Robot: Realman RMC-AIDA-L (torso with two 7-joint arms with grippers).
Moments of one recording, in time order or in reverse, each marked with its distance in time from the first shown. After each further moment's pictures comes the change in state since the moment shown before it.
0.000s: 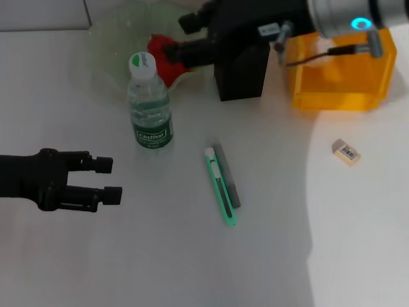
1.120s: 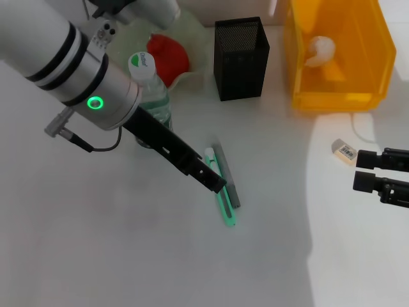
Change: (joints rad) left arm -0.306 -0.142 0.617 0.503 0.285 -0.188 -0.970; right arm -0.439 -0.007 0.664 0.469 0.215 -0.605 -0.606
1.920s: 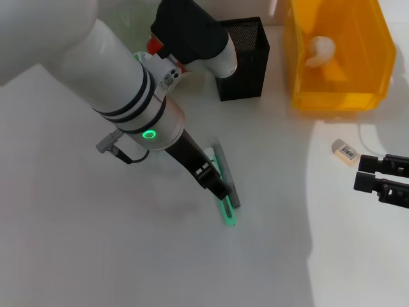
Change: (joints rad) left arm -0.007 -0.004 0.368 -0.012 0.120 -0.301 -0.102; right arm 0.011 -0.022 0.023 0.132 -0.026 0.059 -0.044
